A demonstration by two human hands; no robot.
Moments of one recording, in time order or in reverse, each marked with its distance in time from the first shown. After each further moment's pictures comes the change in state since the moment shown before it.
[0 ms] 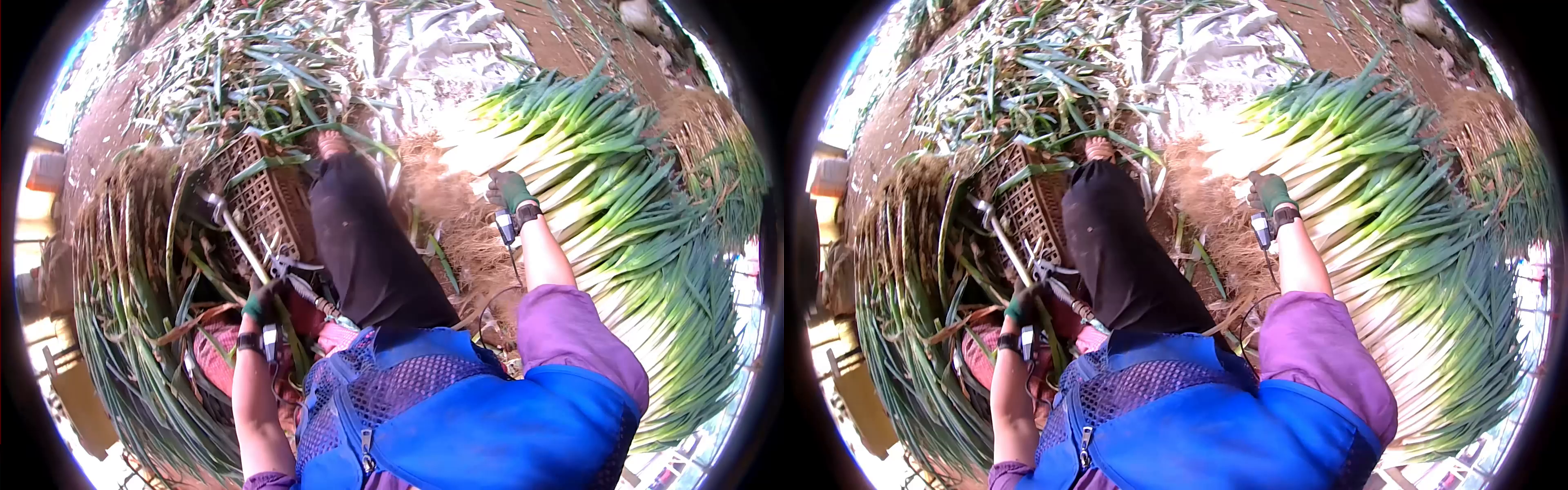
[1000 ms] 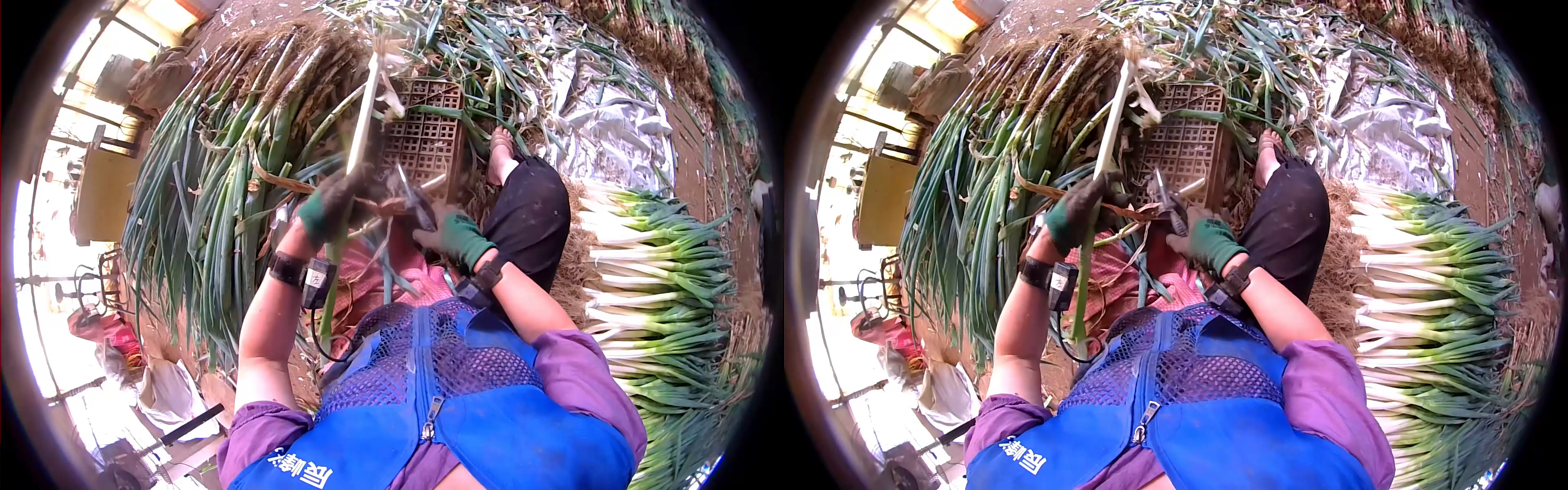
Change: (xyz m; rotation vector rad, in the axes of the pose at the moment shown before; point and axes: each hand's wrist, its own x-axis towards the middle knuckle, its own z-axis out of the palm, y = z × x) left_hand -0.182 0.105 -0.036 -0.005 -0.038 0.385; right_hand -0.273 0.060 0.347 -1.162 -0.784 -0.978
